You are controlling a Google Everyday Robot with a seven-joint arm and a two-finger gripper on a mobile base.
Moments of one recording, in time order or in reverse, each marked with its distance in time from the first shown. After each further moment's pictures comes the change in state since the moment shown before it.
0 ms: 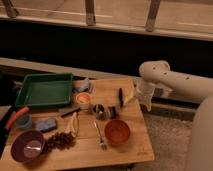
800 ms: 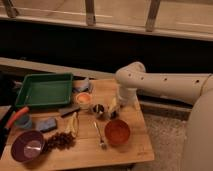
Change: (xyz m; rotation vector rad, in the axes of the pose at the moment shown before) arm 0.062 0.094 0.010 0.126 -0.042 -0.349
